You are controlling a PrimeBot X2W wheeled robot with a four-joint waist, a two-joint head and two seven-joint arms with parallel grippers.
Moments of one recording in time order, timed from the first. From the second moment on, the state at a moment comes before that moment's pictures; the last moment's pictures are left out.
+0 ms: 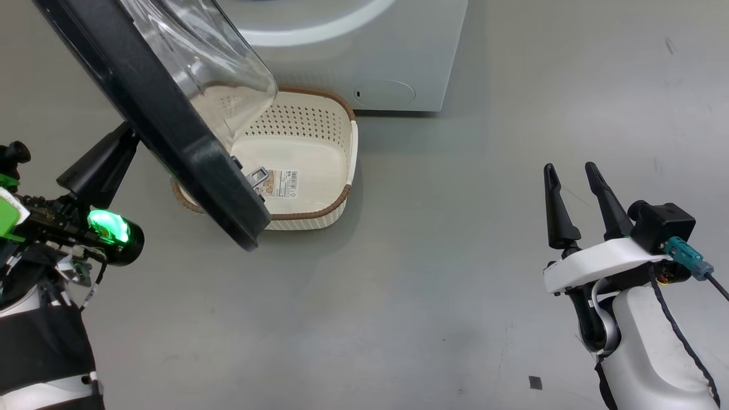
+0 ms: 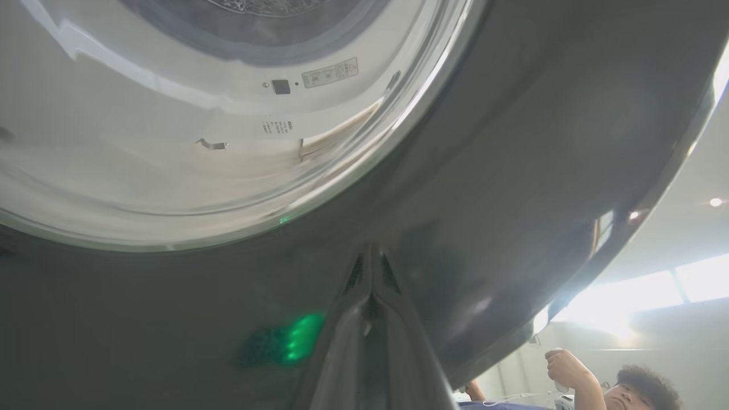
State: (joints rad) left arm -0.34 0.03 0.39 0.18 -1.80 -0.12 1.07; right arm -0.15 -0.09 0.19 0.30 0.36 0.12 -0.26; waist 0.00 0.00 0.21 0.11
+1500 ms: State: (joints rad) left arm -0.55 0.02 0.21 0.12 -1.80 -0.12 0.78; right arm -0.21 -0.07 0.13 0.25 0.36 0.12 -0.26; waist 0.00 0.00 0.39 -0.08
